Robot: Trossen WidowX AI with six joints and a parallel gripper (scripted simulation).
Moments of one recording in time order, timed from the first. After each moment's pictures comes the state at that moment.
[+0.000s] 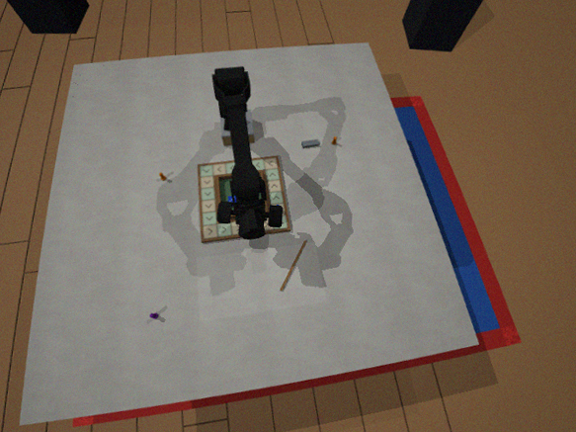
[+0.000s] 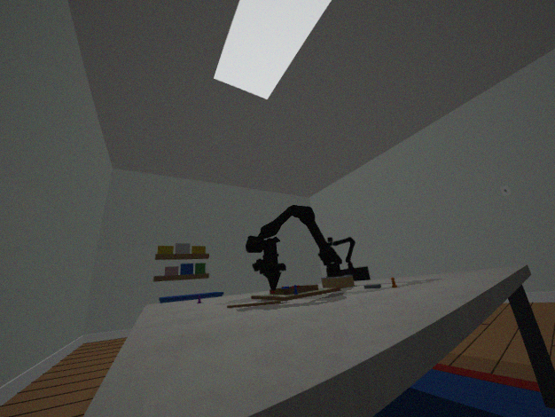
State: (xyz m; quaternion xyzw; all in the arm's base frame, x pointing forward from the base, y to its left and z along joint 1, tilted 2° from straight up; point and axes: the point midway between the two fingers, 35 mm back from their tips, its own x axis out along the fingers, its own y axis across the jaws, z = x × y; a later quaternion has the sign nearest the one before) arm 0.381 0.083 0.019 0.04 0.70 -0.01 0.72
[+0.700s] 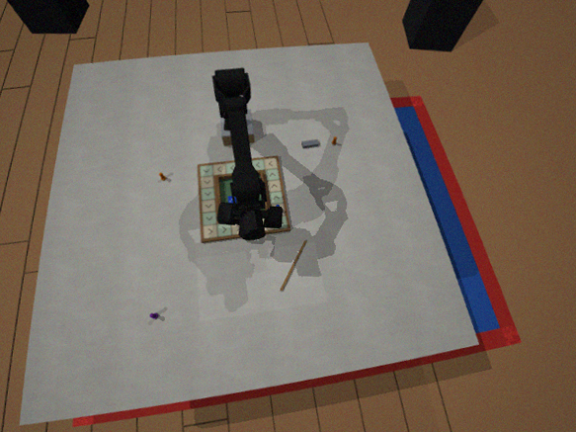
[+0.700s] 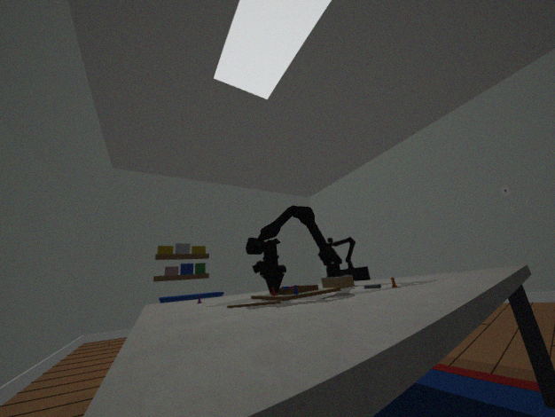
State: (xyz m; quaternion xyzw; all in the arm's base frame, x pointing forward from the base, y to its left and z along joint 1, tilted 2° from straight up) arm 0.381 0.083 0.012 0.04 0.70 -0.01 0.72
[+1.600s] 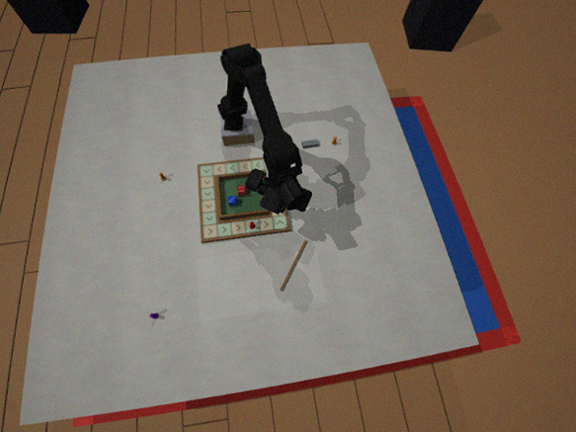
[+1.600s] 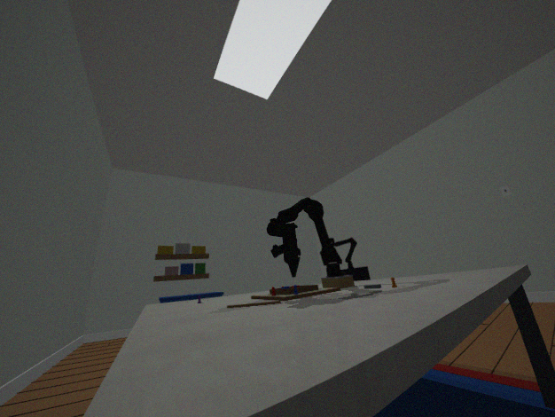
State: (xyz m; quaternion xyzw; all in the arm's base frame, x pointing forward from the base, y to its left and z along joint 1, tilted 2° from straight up) arm 0.320 0.162 0.065 0.16 0.69 -0.13 0.70
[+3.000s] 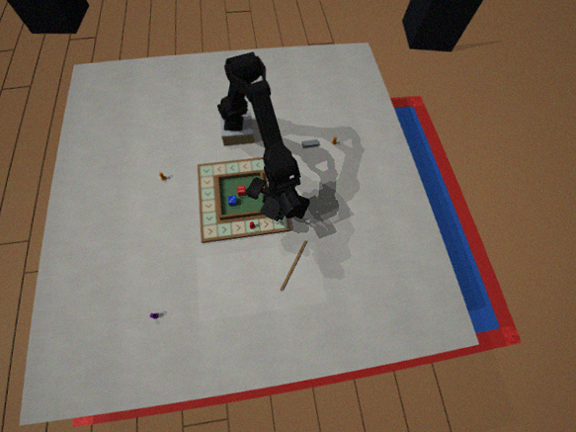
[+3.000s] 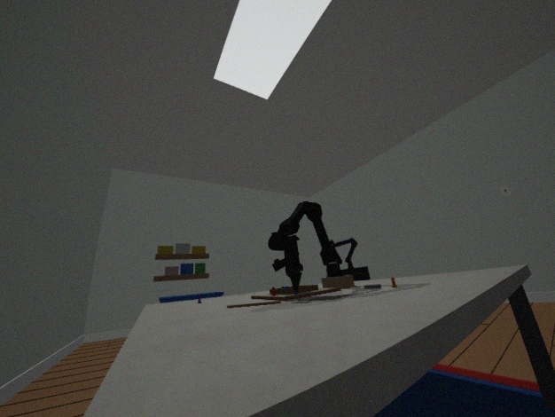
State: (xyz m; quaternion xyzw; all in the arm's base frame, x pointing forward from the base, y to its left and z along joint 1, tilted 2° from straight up) arm 0.319 0.164 0.011 0.16 0.69 -0.13 0.69
